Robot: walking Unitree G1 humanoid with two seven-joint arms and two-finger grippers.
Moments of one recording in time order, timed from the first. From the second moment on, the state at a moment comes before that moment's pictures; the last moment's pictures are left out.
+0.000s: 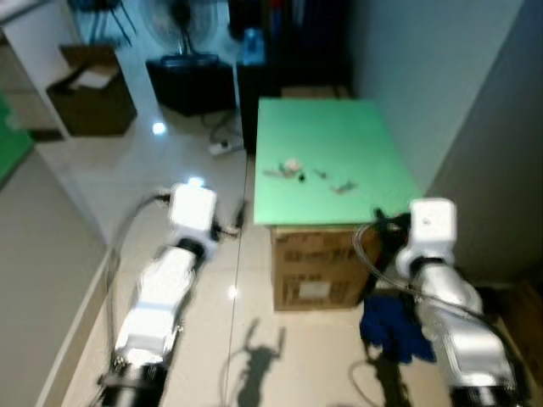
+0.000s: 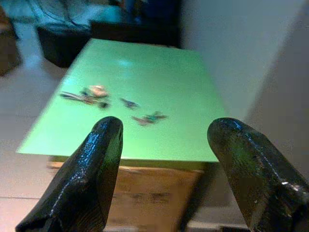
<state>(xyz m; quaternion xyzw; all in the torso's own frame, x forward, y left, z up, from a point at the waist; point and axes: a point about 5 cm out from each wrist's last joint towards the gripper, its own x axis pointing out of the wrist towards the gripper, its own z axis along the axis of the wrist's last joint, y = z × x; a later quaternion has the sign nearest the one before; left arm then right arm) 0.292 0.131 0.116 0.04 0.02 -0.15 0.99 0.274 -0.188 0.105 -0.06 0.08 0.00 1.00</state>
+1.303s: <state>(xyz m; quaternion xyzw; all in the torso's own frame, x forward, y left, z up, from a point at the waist) 0.293 0.146 0.117 0.06 0.02 -0.13 0.99 0.286 -0.169 0.110 -0.05 0.08 0.03 0.99</state>
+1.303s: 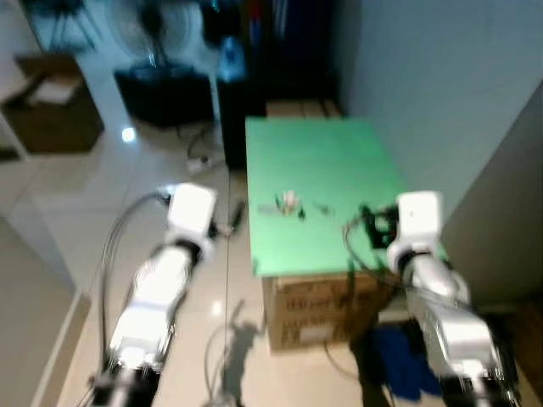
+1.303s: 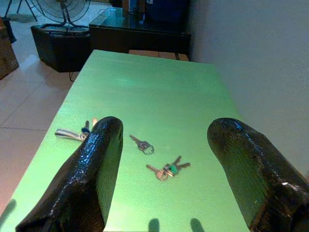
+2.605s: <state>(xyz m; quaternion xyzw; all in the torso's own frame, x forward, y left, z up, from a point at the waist) 0.285 0.139 0.122 0.07 0.02 -0.15 0.99 0.287 -0.182 0.101 -0.07 0.10 0.03 0.99</state>
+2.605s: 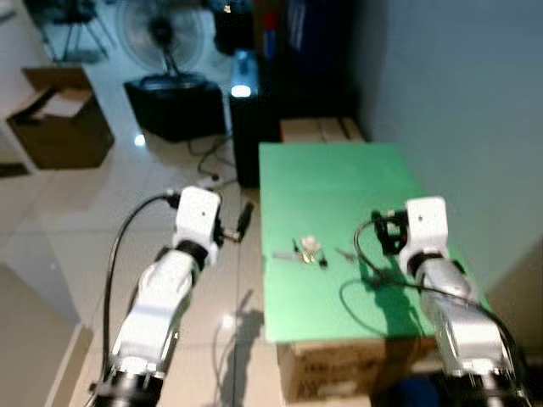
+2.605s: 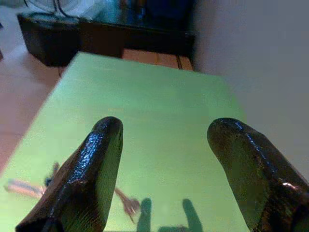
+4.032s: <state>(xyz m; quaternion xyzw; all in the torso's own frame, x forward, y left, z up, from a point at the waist) 0.261 0.141 0.129 0.12 0.06 -0.30 0.94 0.327 -0.157 0.036 -0.04 0.35 0.11 0.93</state>
